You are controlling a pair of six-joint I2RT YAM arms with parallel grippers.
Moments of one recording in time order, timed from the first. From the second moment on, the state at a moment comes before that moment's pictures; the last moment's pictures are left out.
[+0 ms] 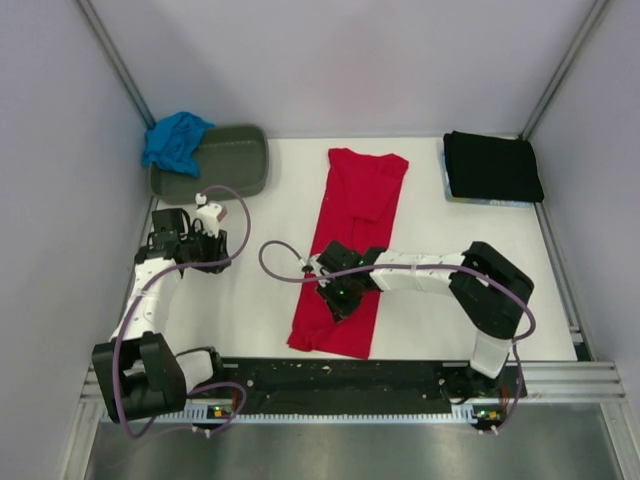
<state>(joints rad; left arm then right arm) 0.19 1.16 0.79 -0.58 0.46 0.38 1.00 1.81 1.11 -0.49 -0.26 0.19</state>
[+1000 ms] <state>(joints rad) 0.19 1.16 0.79 -0.59 0.48 0.40 1.12 1.79 1.08 -0.34 -0.47 0.13</state>
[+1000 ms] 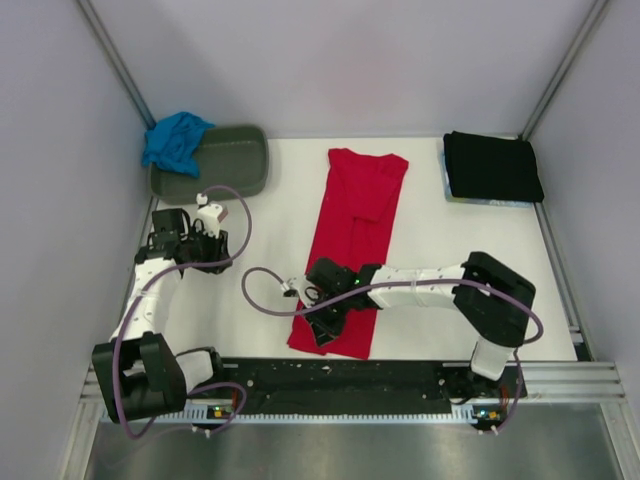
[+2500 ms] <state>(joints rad) -0.65 1.19 0.57 -0.65 0.76 1.33 1.10 0.85 0.51 -0.49 -0.19 -0.59</state>
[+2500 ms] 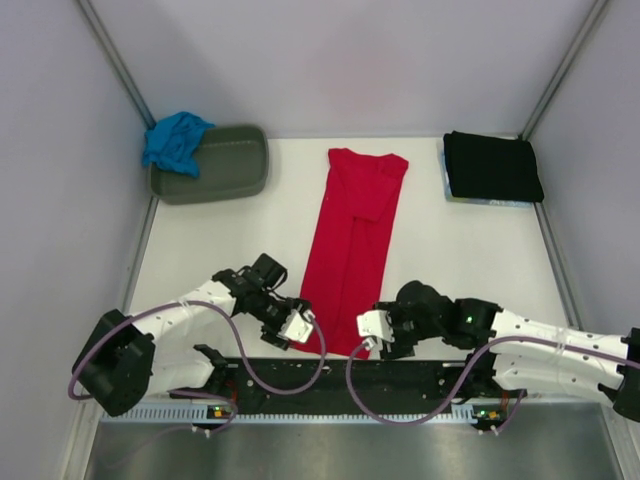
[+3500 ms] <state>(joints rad) -0.87 1.26 0.62 -0.62 0.46 1.15 1.28 1.13 0.50 -0.31 -0.18 -0.74</state>
